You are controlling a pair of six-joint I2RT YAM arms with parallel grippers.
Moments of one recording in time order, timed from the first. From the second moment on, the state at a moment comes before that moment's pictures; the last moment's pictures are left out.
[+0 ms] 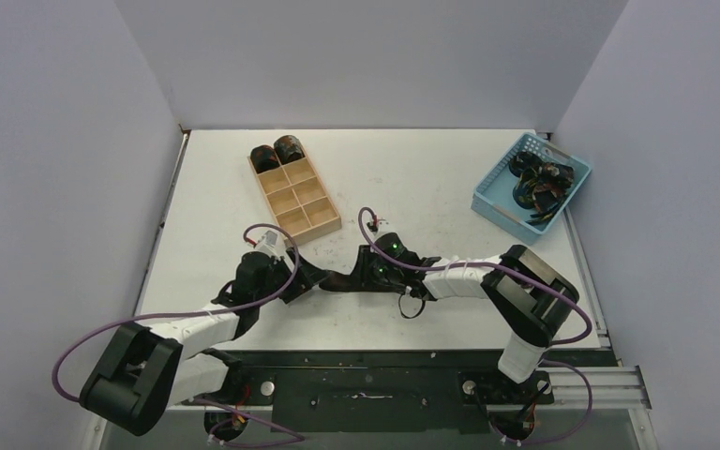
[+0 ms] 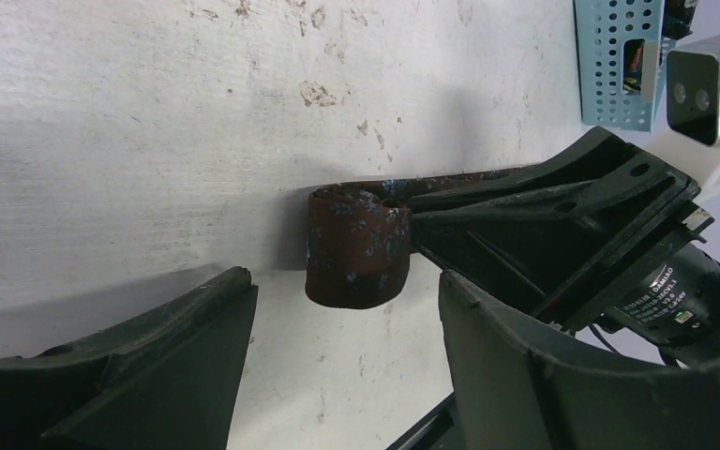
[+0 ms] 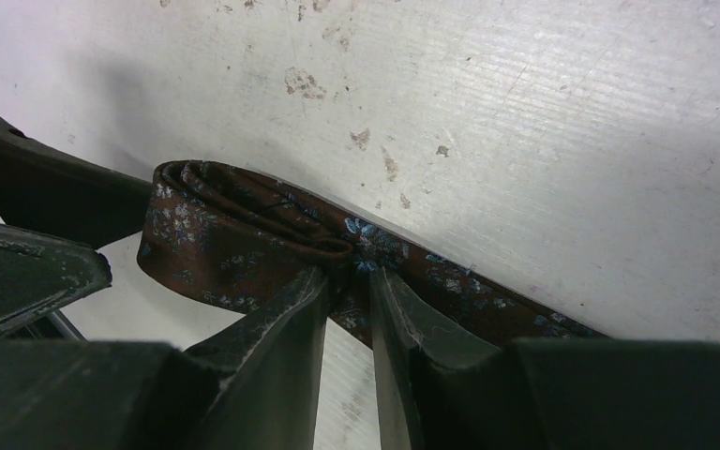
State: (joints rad) left arm -0.42 1.15 0.23 0.38 0.23 -0.99; right arm 0.83 1.72 0.77 0.25 -0.08 0.69
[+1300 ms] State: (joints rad) left arm -0.42 1.49 0.34 0.59 0.42 -1.05; right arm 0.80 1.73 0.71 0.37 -0.12 0.66
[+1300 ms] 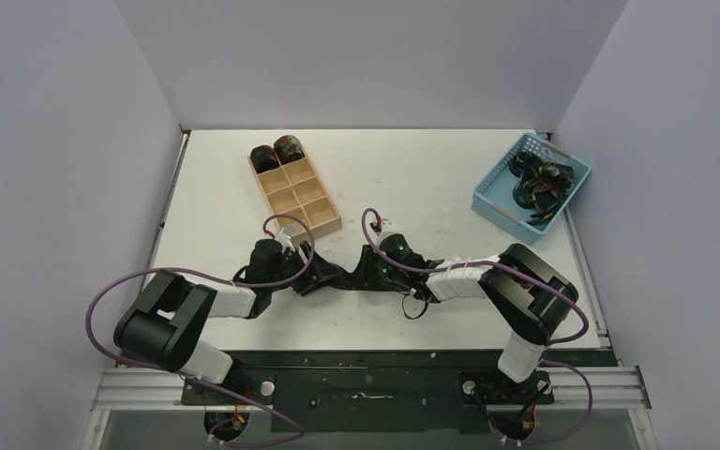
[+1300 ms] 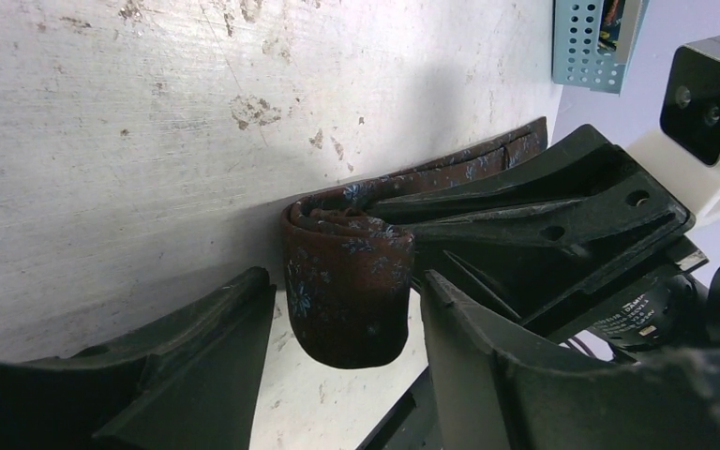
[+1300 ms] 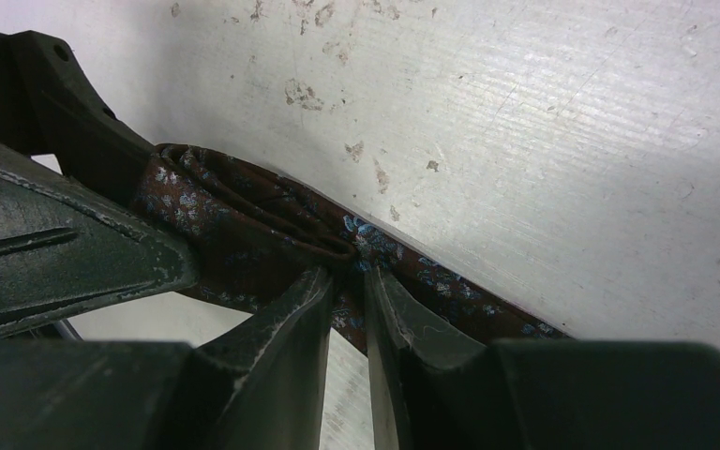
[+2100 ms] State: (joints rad) left arm -0.42 1.42 0.32 0.59 0.36 -1.00; right arm 0.80 1.66 0.71 0.30 -0.12 0.65
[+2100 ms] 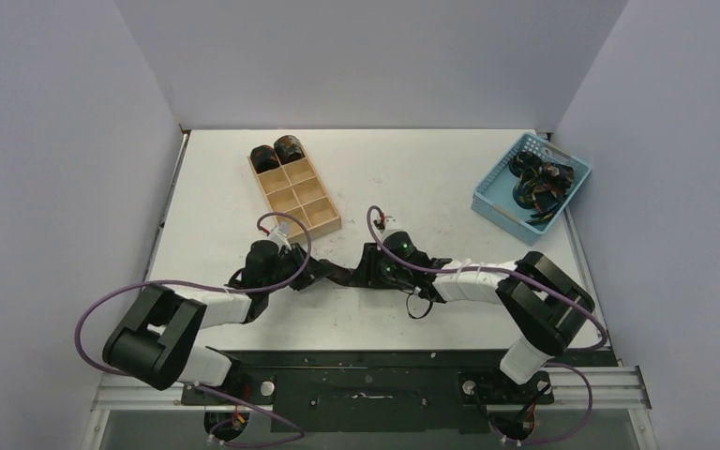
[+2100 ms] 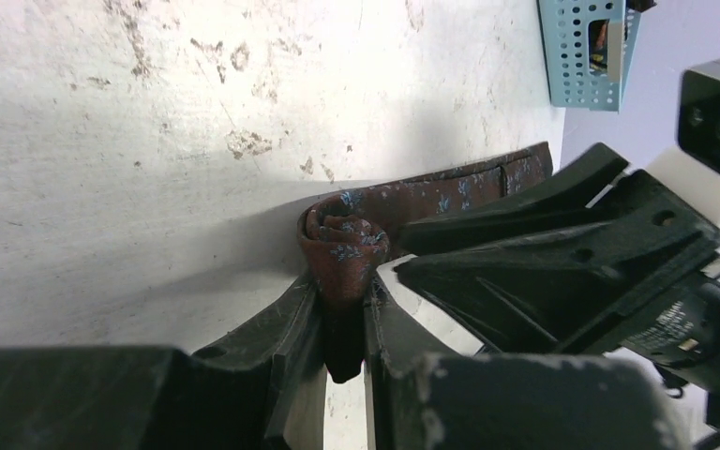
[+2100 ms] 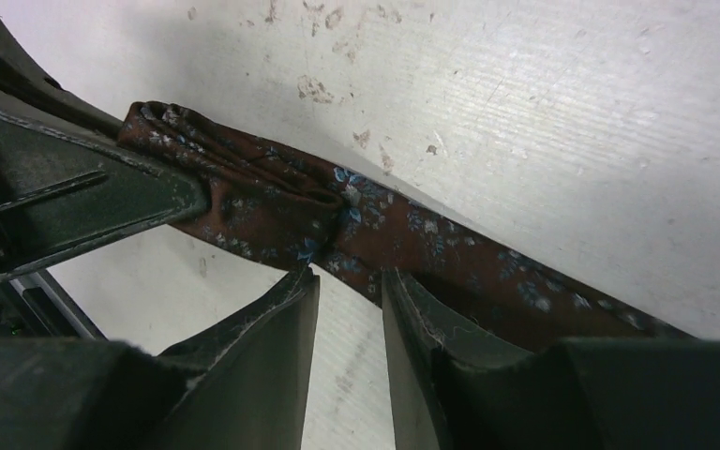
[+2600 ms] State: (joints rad) left arm -0.44 1.14 0.27 0.36 0.14 -0.94; right arm 0.65 1.31 0.51 0.10 0.28 0.67
